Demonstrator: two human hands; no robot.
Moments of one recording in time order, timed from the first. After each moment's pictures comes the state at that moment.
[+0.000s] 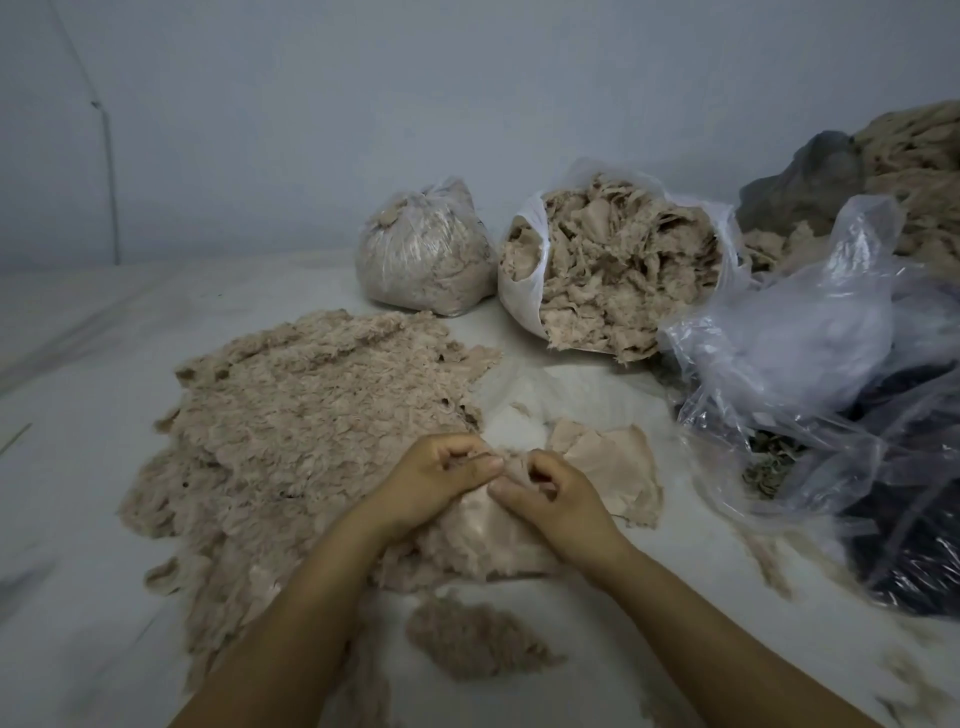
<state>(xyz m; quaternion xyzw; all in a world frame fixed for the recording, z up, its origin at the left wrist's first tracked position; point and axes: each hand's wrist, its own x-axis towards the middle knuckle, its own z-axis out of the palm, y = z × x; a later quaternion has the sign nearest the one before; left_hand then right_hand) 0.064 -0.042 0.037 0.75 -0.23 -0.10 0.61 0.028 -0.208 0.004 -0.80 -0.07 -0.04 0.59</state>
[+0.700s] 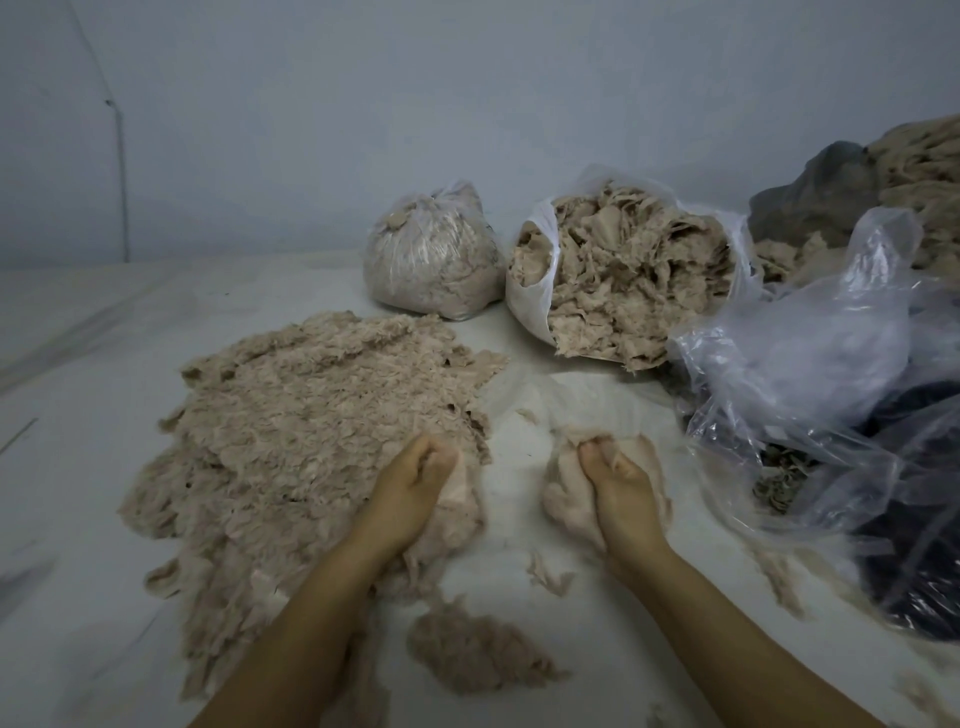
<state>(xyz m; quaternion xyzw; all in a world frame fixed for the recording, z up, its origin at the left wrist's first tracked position) 0.078 -0.023 0.005 0.84 -0.12 0.07 0.52 0.049 -0.228 -0.002 -0.61 0.12 -0.10 0.78</state>
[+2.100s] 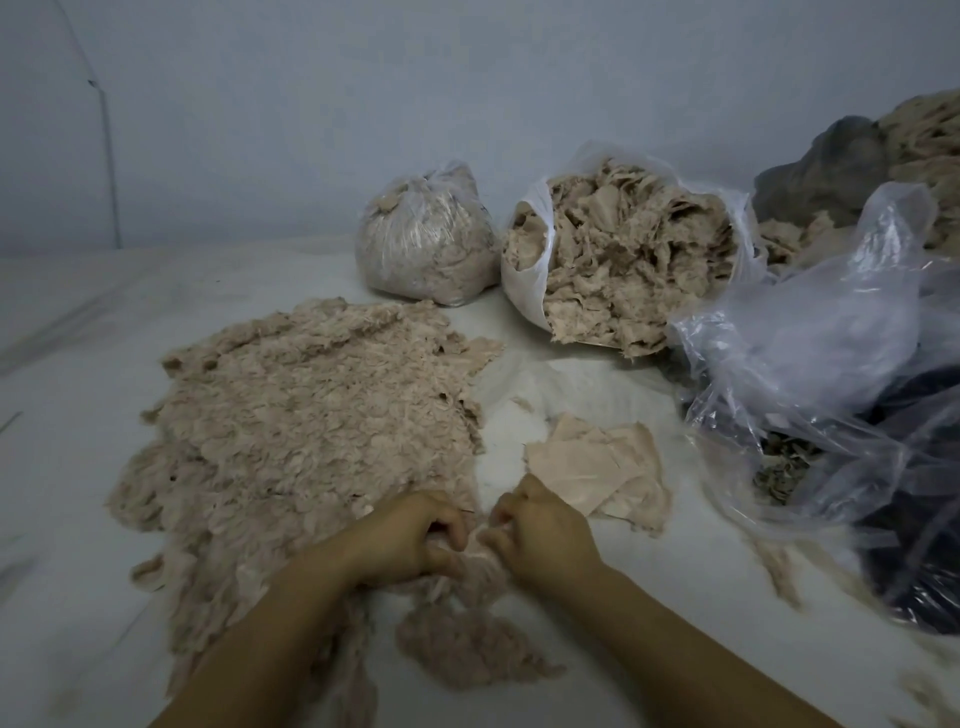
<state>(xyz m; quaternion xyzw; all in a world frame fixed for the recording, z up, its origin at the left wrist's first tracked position) 0.070 -0.011 -0.007 0.92 -0.29 -0.14 0.24 0.041 -0.195 -0.030 -0.98 -0.09 0.01 0.19</state>
